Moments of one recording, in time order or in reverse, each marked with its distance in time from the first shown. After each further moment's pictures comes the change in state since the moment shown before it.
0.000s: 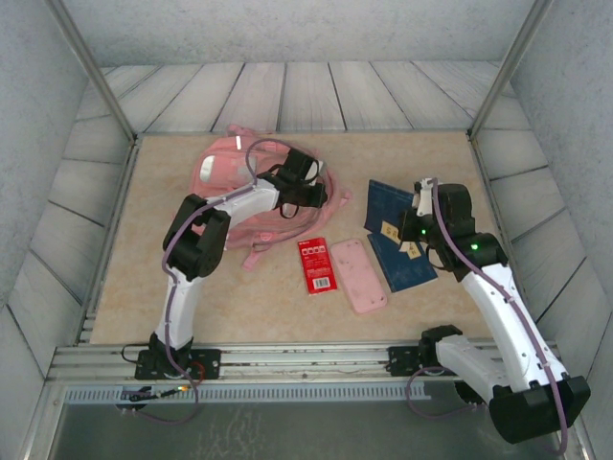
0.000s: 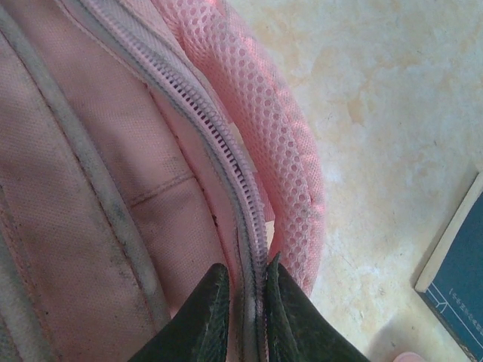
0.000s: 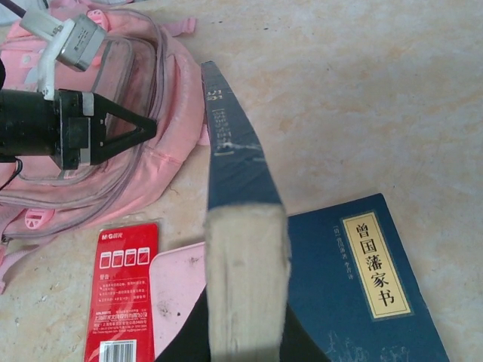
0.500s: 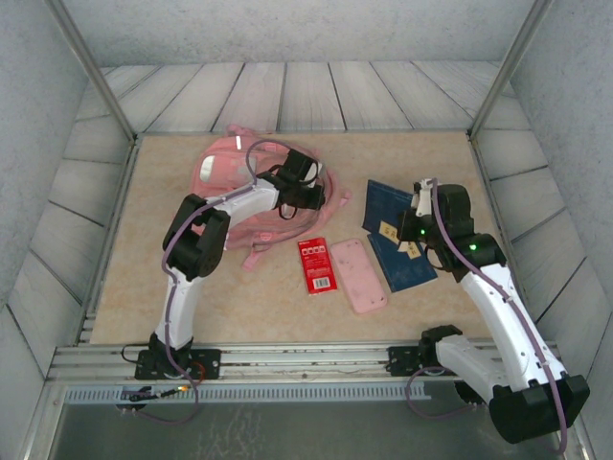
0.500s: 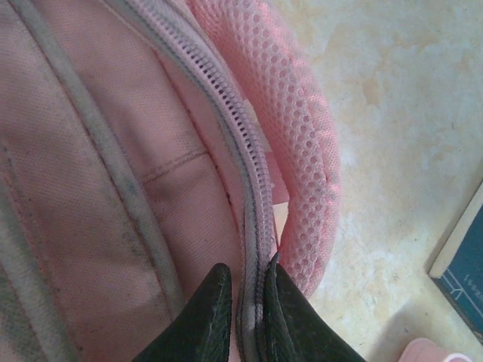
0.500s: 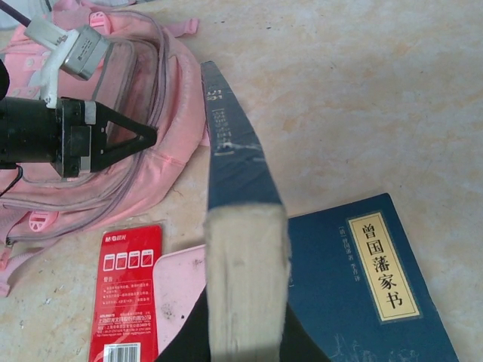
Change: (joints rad) left arm 0.006 -0.001 0.000 -0.043 -0.011 0.020; right arm 0.000 0.000 -0.017 0.022 -0.011 0.016
